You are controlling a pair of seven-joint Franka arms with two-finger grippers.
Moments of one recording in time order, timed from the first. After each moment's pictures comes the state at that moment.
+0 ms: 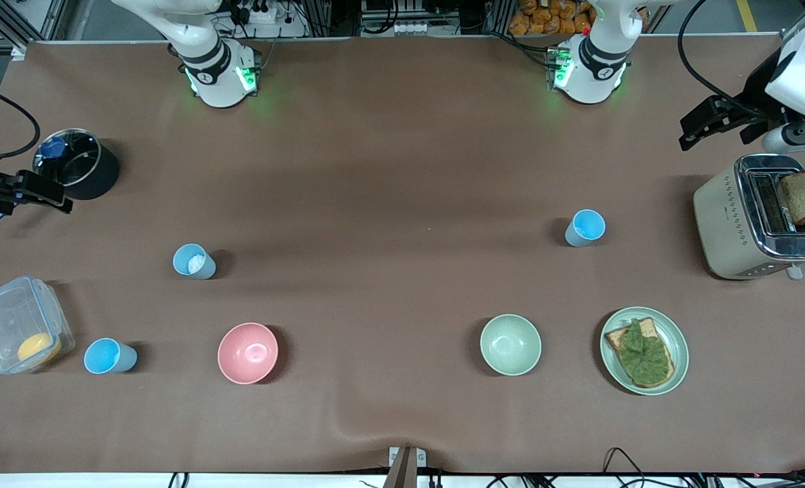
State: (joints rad) left arm 0.04 -0.11 -0.17 -1.63 -0.03 1.49 -0.23; right arm -0.10 0.16 0.04 -1.39 0.02 1.49 -0.05
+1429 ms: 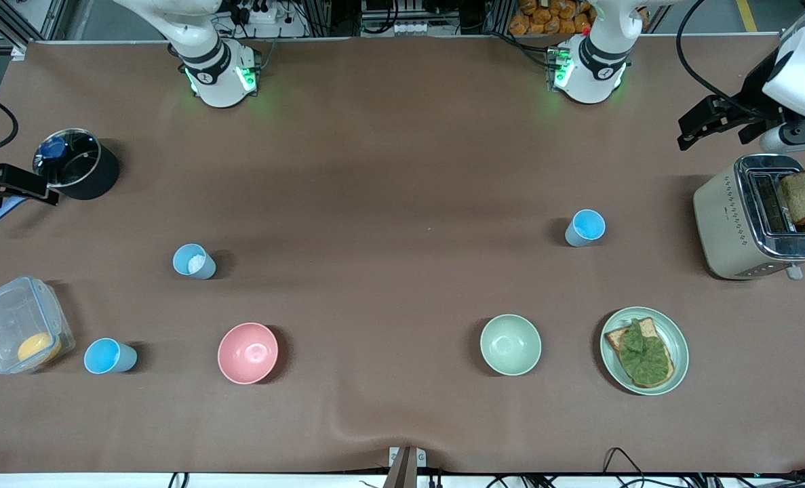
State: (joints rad) left arm 0.04 -0.11 -0.17 -1.63 -0.03 1.49 -0.23; right arm -0.15 0.16 0.03 -1.40 0.06 1.45 -0.11
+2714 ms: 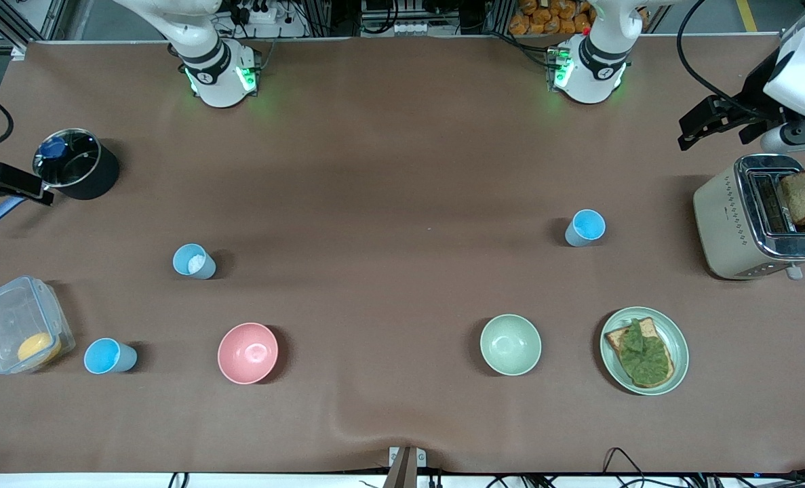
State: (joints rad) left arm 0.04 -0.11 -0.17 -1.63 -0.03 1.49 -0.23; right arm -0.15 0.13 0.03 -1.41 0.05 1.47 -0.12
